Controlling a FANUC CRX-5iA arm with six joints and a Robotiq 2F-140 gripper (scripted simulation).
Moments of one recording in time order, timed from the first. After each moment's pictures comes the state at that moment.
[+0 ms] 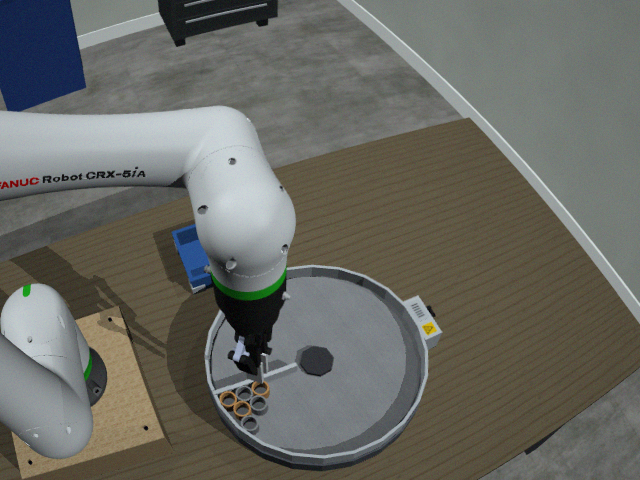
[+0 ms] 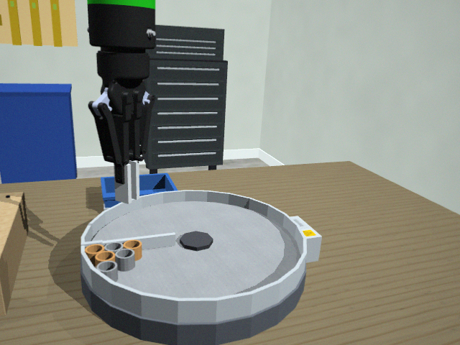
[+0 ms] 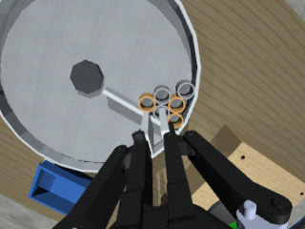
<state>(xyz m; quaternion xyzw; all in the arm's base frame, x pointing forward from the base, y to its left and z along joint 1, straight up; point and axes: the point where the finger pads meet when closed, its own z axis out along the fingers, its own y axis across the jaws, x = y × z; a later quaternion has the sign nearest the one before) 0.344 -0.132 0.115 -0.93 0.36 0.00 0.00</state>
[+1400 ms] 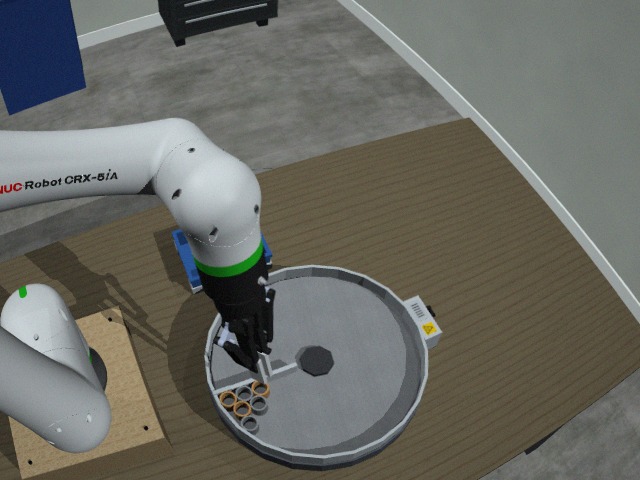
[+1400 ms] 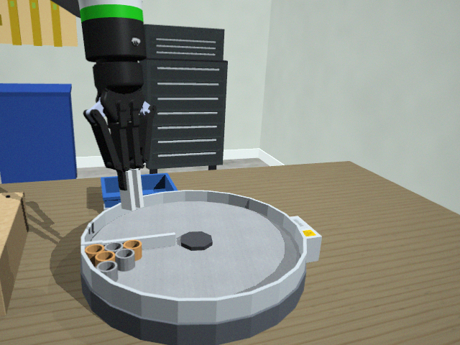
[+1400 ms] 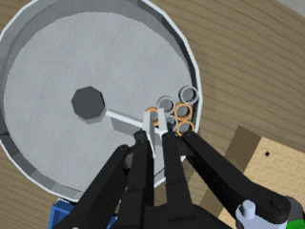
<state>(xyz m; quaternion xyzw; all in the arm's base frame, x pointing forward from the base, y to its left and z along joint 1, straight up) 0.350 -0.125 0.097 -0.89 0.45 -0.07 -0.06</state>
